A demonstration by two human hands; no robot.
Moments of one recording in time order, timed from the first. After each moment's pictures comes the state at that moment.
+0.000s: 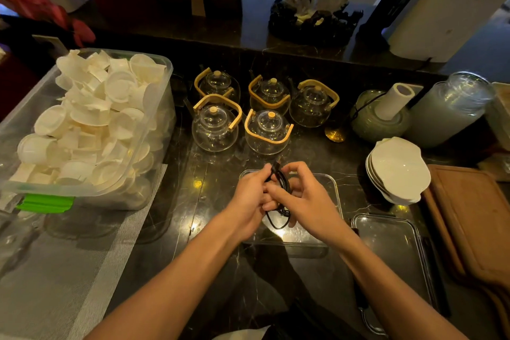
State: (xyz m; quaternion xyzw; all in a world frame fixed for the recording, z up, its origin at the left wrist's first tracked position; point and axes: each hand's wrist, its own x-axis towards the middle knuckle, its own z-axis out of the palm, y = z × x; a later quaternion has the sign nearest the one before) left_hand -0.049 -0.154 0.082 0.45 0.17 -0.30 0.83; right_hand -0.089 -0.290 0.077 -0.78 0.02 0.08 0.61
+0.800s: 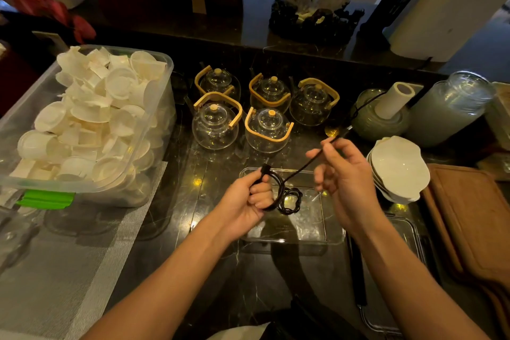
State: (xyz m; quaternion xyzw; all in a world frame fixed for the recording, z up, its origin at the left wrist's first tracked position) left_hand -0.049 -0.135 0.067 0.26 0.20 -0.38 0.86; right_hand -0.075 -0.324 0.106 -0.60 0.11 -0.05 0.79
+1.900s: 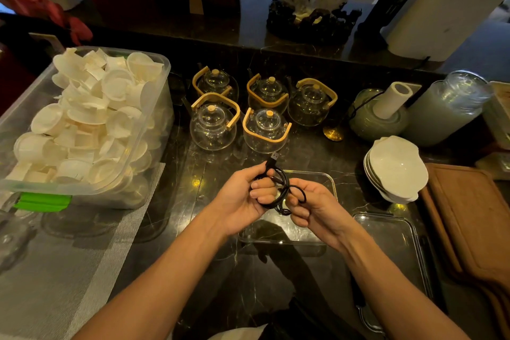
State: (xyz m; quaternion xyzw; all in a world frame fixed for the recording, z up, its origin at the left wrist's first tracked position) left_hand -0.041 -0.135 0.083 0.22 0.15 -0.45 0.85; right_hand -0.086 -0.318 0.055 -0.47 0.09 0.24 0.84
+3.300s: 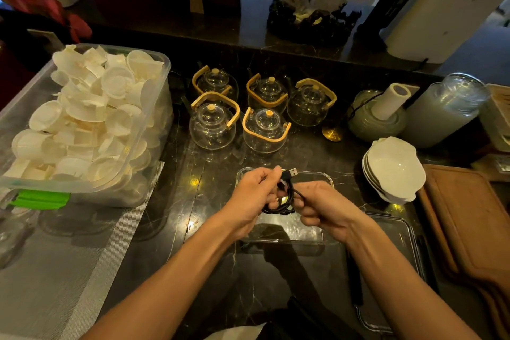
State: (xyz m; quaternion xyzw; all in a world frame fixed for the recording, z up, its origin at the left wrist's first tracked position) left_hand -0.057 -0.151 0.079 0.56 0.03 -0.28 0.78; right_hand -0.080 -0.322 0.077 -0.64 0.17 0.27 0.71
